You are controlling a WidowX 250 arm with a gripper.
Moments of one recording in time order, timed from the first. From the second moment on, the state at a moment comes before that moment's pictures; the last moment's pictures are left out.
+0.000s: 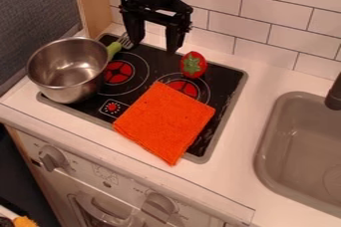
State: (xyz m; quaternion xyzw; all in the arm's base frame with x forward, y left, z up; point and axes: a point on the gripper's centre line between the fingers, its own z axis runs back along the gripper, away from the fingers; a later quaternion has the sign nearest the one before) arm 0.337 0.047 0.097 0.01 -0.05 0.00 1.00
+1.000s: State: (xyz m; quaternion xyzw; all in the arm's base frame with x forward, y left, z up) arm 0.297 0.132 0.063 0.00 -0.03 0.01 1.00
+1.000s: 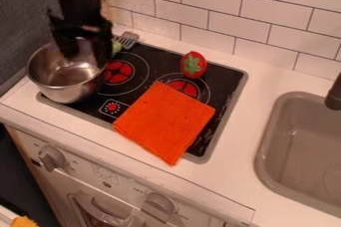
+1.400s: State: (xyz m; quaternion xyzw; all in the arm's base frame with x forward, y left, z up) arm 0.299 0.124 0.049 0.00 -0.02 -0.01 1.00
